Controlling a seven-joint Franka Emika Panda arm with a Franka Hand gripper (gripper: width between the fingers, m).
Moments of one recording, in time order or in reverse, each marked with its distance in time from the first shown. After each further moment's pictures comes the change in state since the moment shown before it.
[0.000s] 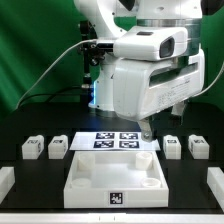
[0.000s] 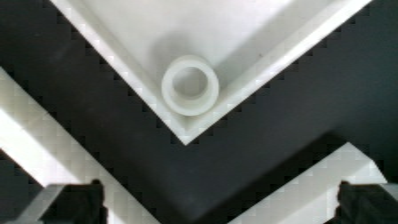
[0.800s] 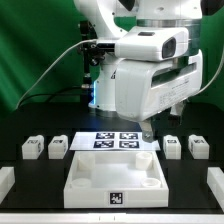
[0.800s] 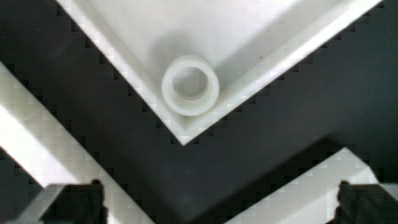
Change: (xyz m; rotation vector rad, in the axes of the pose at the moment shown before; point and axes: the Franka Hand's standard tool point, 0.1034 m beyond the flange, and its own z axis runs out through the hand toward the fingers) arm -0.001 -0.002 0.001 0.000 -0.001 -0.047
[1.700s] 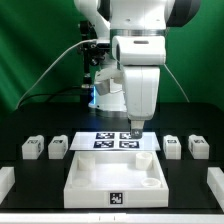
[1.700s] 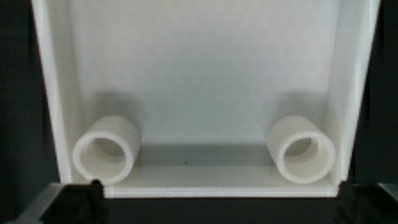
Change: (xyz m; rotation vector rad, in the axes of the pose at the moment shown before) arm -0.068 -0.025 0.020 -0.042 -0.004 -0.646
